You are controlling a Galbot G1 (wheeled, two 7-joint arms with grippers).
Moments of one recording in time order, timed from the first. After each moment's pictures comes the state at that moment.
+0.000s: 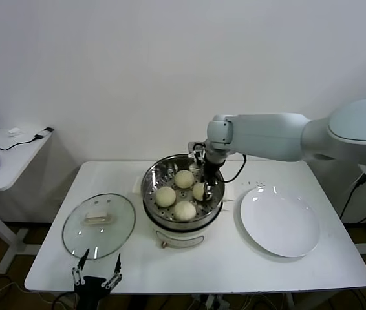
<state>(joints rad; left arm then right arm) 1.85 -1.52 -0.61 -2.04 0.18 -0.12 -0.01 0.71 1.33 -1.80 1.09 0.95 -0.40 -0.91</state>
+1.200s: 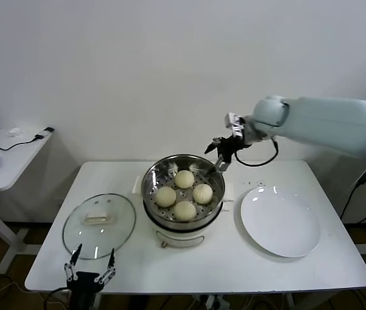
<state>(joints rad) 1.84 -1.52 -0.65 -2.08 0.15 -0.11 0.00 0.79 0.94 -1.68 1.31 1.08 -0.07 -0.67</state>
